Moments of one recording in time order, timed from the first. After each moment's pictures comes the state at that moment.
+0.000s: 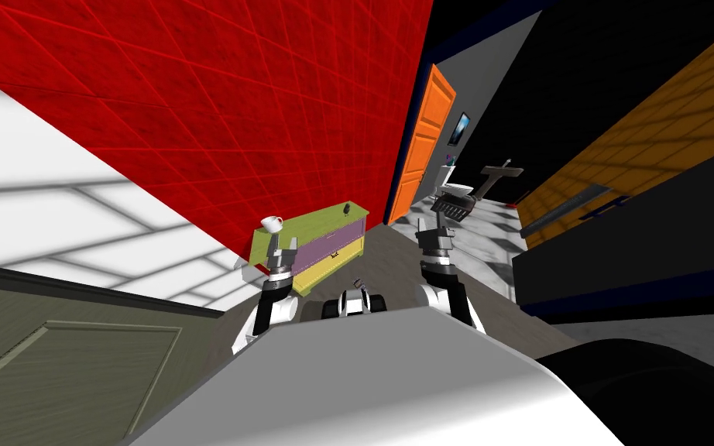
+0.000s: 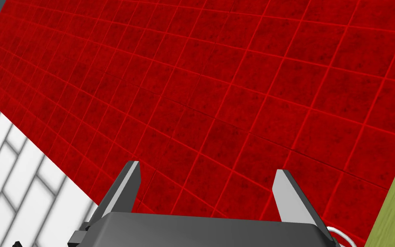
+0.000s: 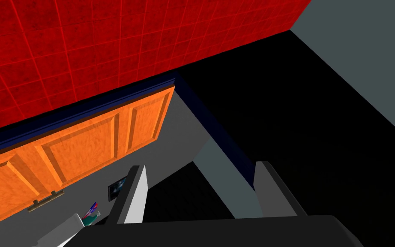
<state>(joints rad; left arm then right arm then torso) 0.38 0.18 -0.02 -1.86 0.10 -0.69 0.17 0.53 -0.05 -0.03 -2.33 -0.10 -0.41 -0.17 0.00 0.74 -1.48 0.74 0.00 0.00</state>
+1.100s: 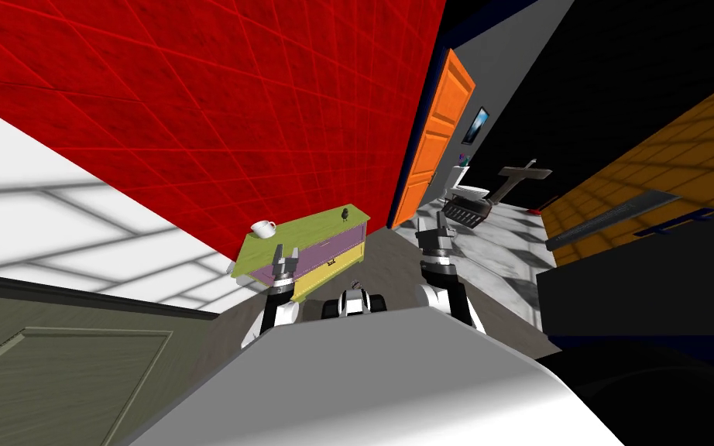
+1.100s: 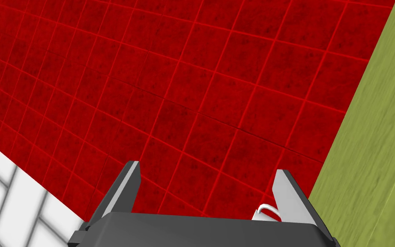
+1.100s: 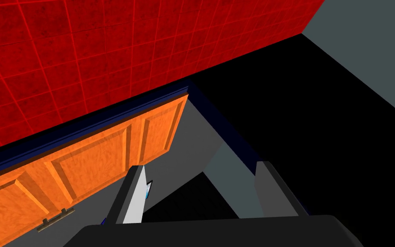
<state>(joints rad) 0.32 0.19 0.00 -1.55 0.15 -0.81 0.20 0.53 -0.05 -0.03 -2.33 -0.10 -0.41 -0.17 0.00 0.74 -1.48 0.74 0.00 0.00</state>
